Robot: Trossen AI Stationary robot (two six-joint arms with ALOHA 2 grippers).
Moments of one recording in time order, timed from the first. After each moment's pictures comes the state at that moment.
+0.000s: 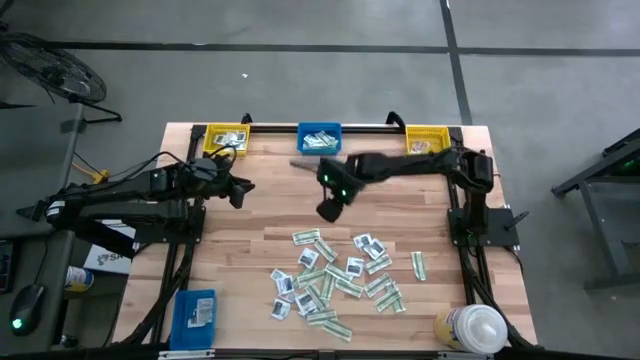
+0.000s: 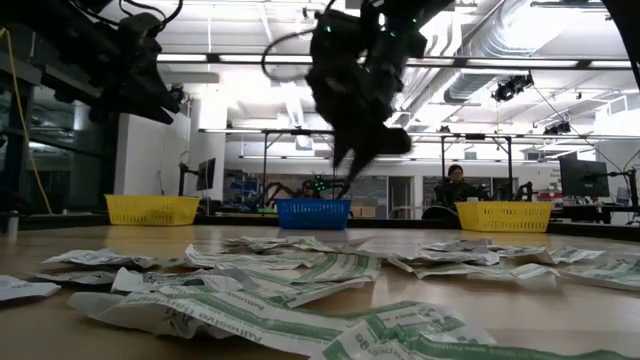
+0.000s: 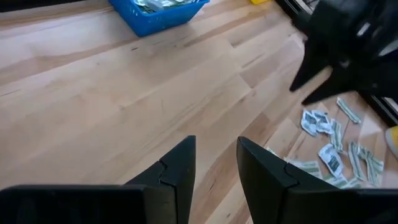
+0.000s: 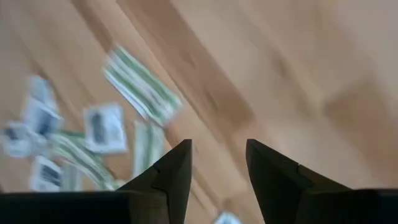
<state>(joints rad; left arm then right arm) 0.22 0.57 0.53 -0.53 -0.17 -0.68 -0.17 1.92 1.47 -0.74 -0.24 0.58</state>
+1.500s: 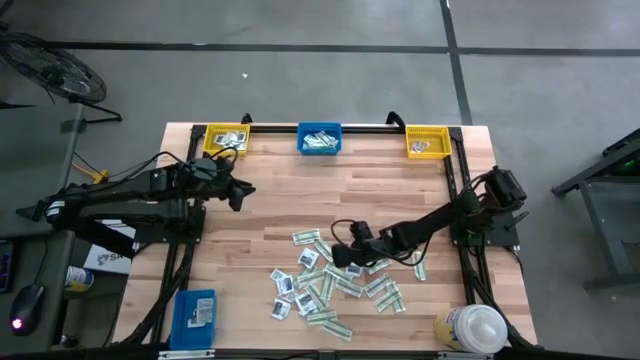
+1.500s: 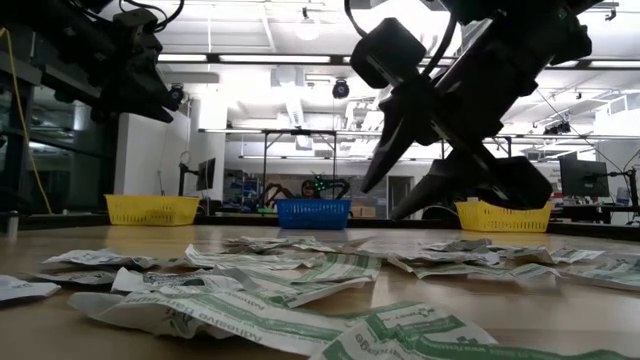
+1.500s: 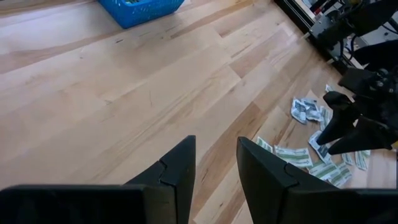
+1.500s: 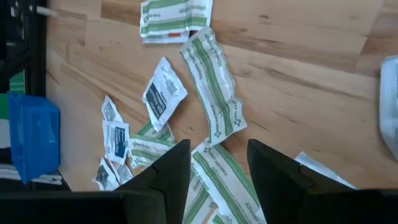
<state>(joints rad) 0.22 0.57 0.53 -0.53 -0.11 -0.66 0.33 1.76 0.90 0.02 0.23 1.61</state>
